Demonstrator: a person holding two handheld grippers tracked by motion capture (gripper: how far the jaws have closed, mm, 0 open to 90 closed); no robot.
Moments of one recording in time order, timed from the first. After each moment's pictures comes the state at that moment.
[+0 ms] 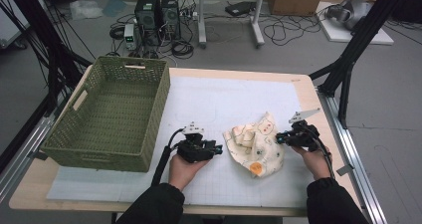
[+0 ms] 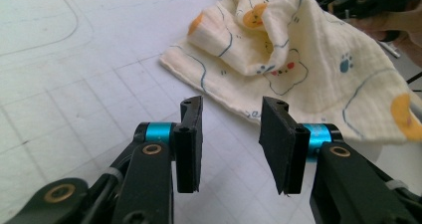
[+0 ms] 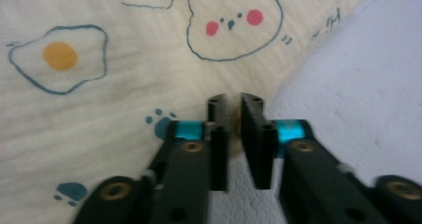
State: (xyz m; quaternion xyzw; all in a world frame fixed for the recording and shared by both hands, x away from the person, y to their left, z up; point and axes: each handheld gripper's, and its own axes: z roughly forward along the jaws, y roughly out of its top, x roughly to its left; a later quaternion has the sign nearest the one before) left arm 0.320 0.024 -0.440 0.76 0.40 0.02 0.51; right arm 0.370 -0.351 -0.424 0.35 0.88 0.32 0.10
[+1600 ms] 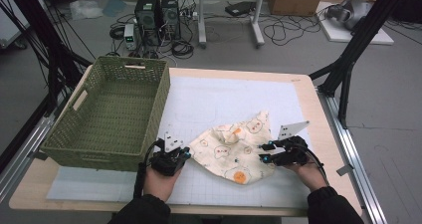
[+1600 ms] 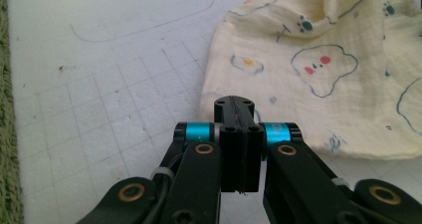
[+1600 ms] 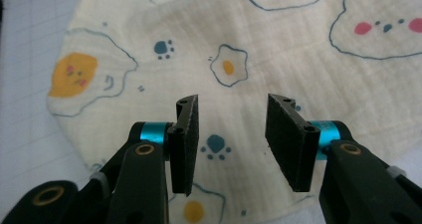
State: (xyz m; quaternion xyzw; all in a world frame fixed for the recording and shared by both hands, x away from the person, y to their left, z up) left arm 0.266 0.077 -0.421 0.77 0.44 0.19 0.41; right arm 0.330 -0.309 -0.423 0.22 0.90 0.39 0.04
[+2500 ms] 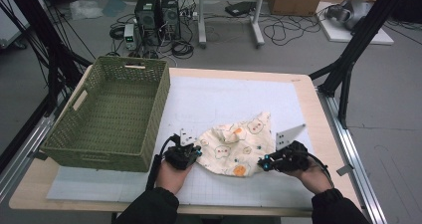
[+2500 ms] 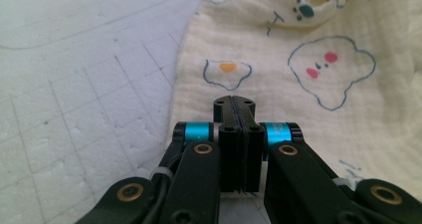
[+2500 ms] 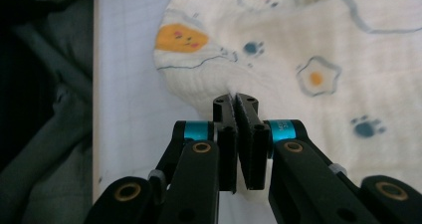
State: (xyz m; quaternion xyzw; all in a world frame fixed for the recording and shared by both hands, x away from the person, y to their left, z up) left arm 0.297 0.049 -0.444 0.79 0.42 0.17 0.41; right arm 0.308 -0.291 -0.398 0.15 0.92 0.36 -0.02
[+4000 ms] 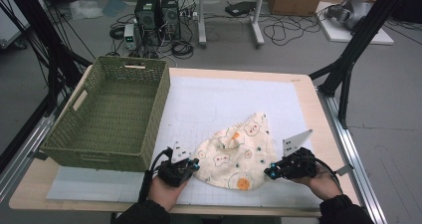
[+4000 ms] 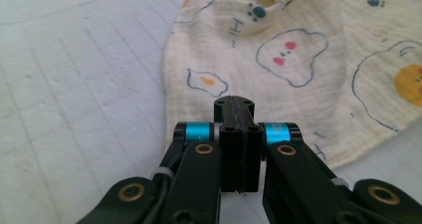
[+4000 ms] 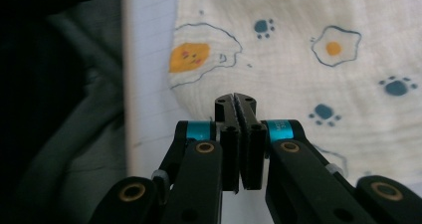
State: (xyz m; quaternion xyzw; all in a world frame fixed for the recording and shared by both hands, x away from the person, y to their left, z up) left arm 0.240 0.061 -0.429 0.80 0.40 0.14 0.43; right arm 0.288 -0.310 -0.401 0.14 0.92 0.36 -0.06
